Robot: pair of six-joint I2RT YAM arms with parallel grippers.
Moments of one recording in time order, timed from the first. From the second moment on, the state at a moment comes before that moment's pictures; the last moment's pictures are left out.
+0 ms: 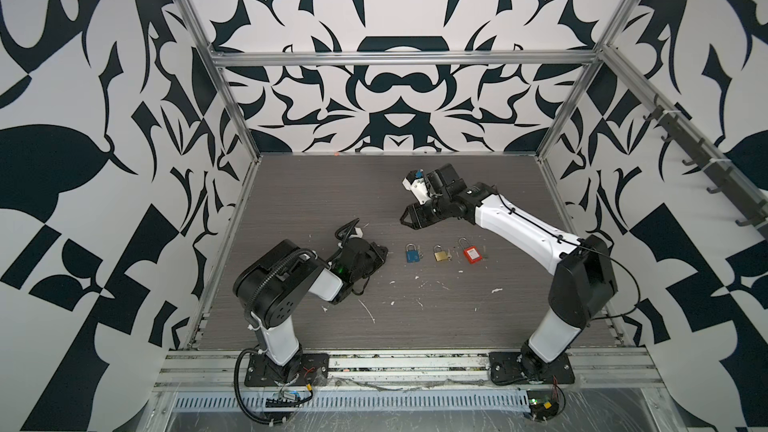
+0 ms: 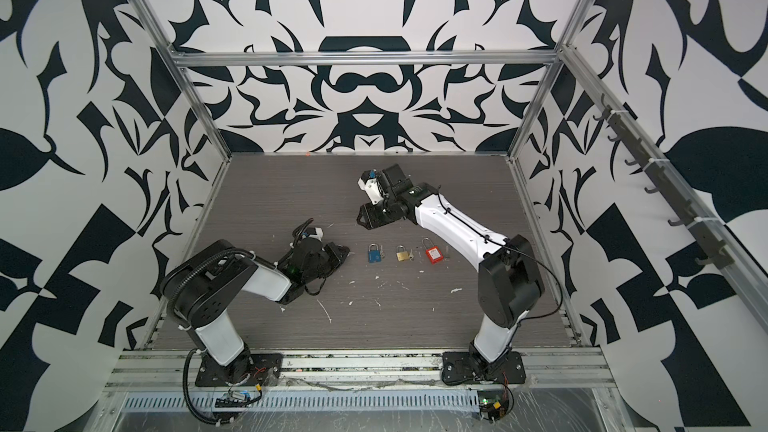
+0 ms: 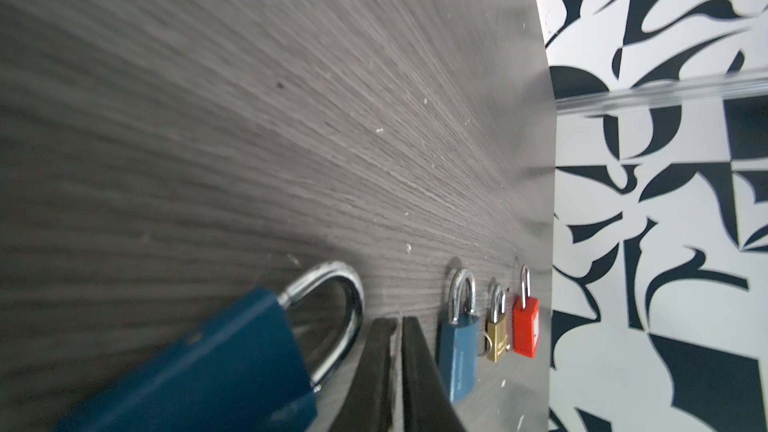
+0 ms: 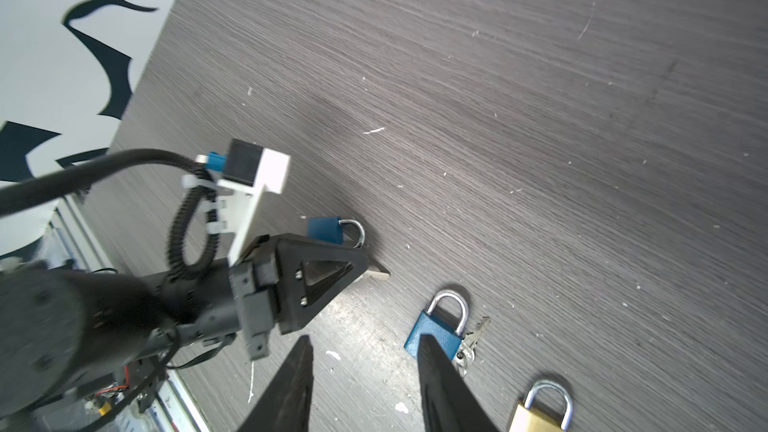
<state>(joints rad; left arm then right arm) -0.67 1.76 0.46 0.79 0.07 -1.21 0.60 1.69 1.43 -0.64 -0.35 0.22</state>
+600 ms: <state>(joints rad) -0.67 1.29 0.47 0.41 -0.04 -1.12 0.59 1.57 1.27 -0.61 -0.24 0.23</state>
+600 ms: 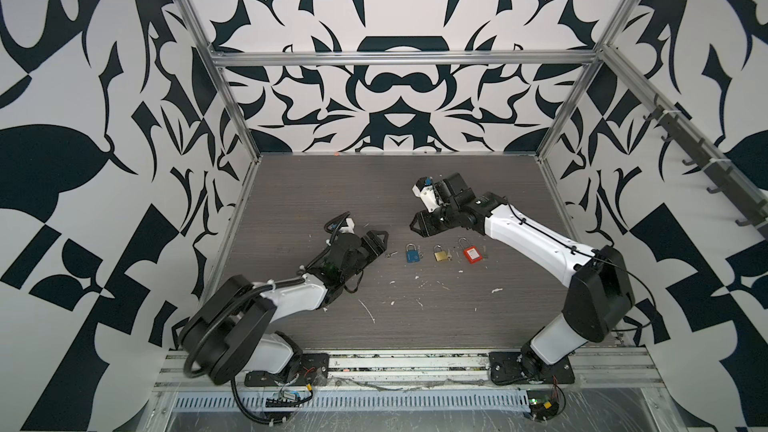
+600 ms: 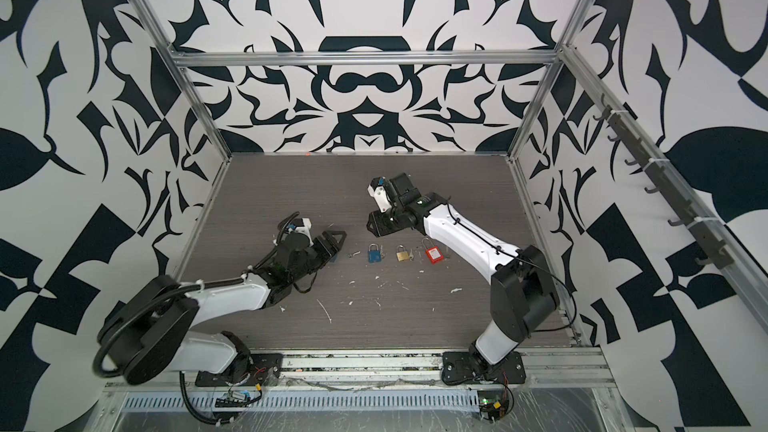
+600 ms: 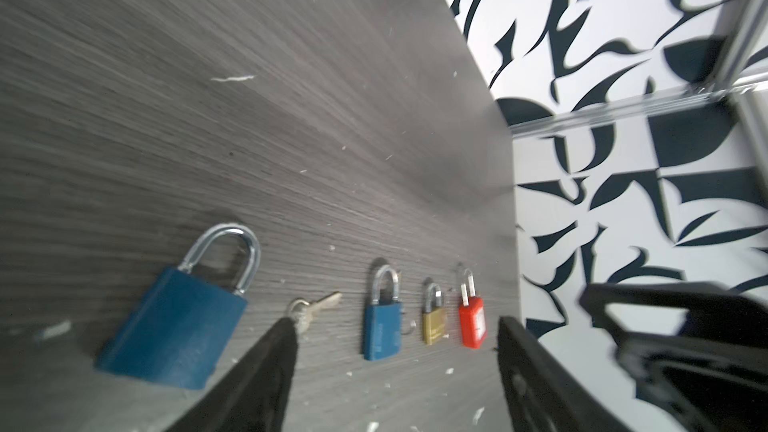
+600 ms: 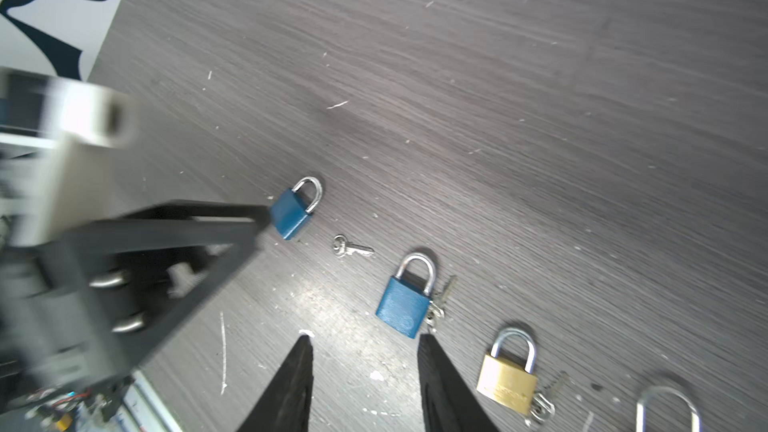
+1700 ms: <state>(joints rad) 0.07 1.57 0.16 1.09 -0.06 -0.15 0.53 1.08 0.60 -0.21 0.25 0.18</state>
